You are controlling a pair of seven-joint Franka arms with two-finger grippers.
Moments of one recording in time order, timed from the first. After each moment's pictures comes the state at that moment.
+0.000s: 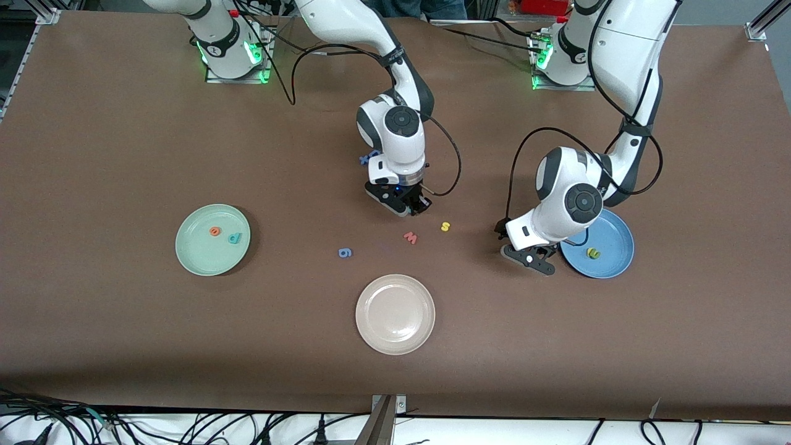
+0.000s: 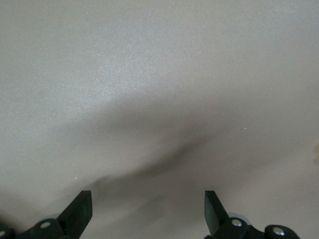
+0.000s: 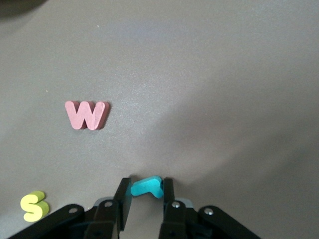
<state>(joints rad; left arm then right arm) -0.39 0.58 0.09 -1.88 -0.22 2.41 0.28 1.30 0.93 -0.53 -1.50 0.48 2.46 1.32</state>
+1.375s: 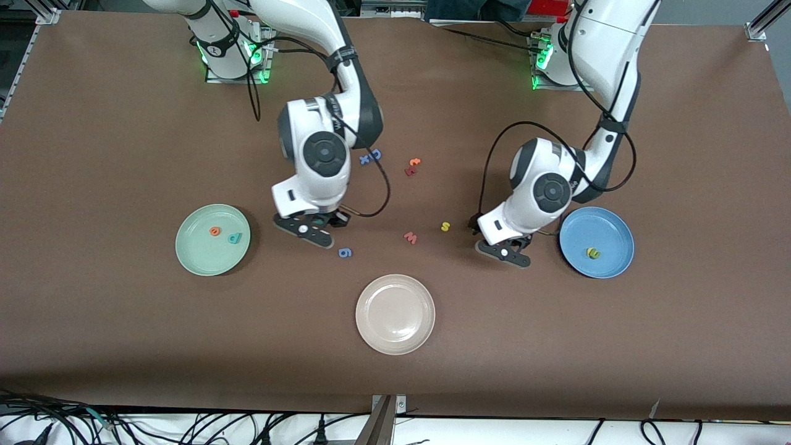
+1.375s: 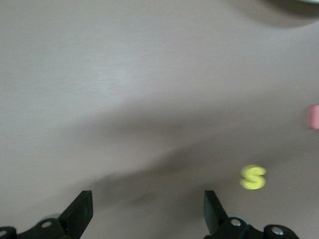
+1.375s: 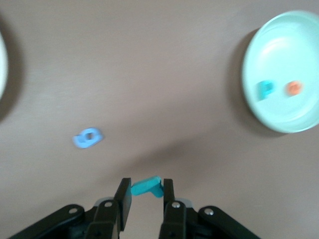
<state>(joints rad) -0.48 0.58 0.05 -1.84 -0.22 2.41 0.03 1.29 0.82 -1.00 -1.48 0.48 1.83 0.62</state>
